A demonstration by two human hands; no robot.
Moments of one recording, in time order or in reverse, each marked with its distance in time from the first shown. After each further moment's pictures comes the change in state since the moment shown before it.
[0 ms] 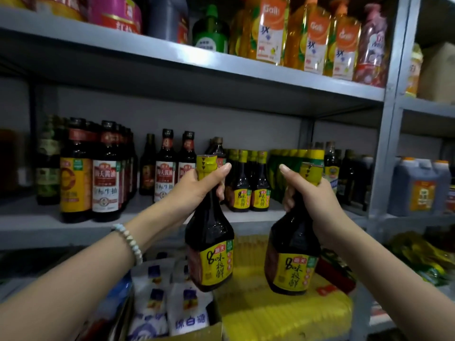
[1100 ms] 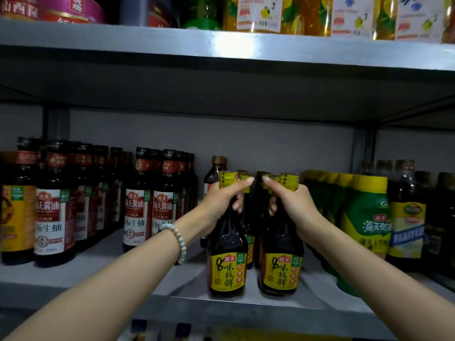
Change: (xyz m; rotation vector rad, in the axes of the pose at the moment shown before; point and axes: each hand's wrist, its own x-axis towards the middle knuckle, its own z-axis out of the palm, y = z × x) left_hand 0.211 -0.125 0.053 0.105 0.267 -0.047; right_hand 0.238 0.147 -0.007 0.138 -0.194 0.055
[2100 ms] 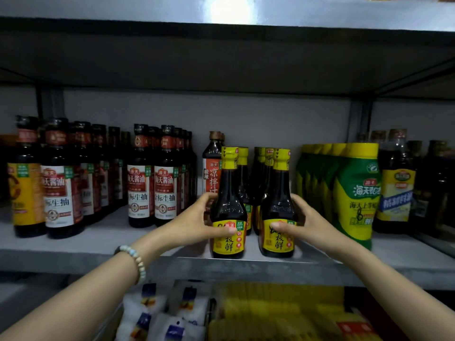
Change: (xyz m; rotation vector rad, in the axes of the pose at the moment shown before) left_hand -0.079 -0.032 -0.043 0.555 -0.260 -0.270; right_hand -0.065 0.058 -0.062 -0.171 -0.405 0.091
